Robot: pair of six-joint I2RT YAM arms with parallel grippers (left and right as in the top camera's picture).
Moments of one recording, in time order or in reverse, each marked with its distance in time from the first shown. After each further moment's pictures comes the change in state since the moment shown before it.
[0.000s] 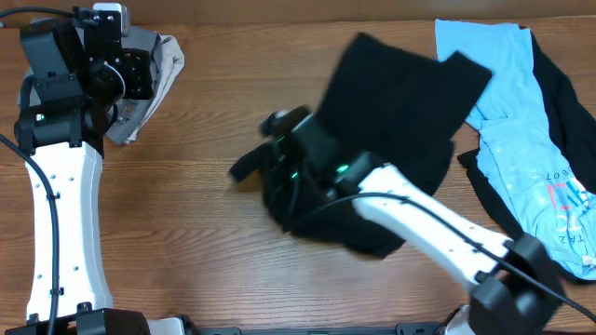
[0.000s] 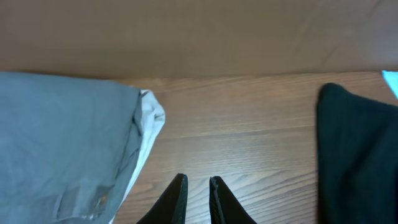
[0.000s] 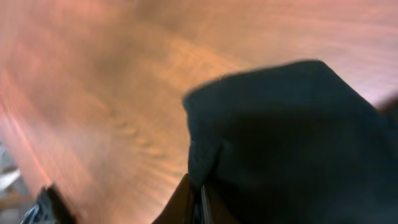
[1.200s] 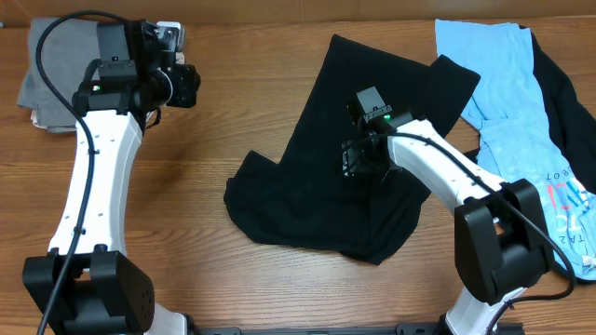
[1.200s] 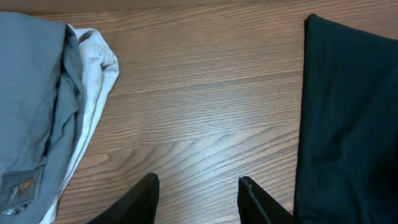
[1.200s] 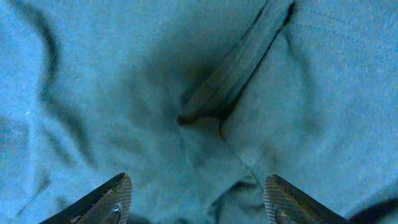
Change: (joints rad) left arm -0.145 0.172 0.005 -0.068 -0.063 0.000; right arm -0.383 0.179 0.008 -0.337 0.306 -0.066
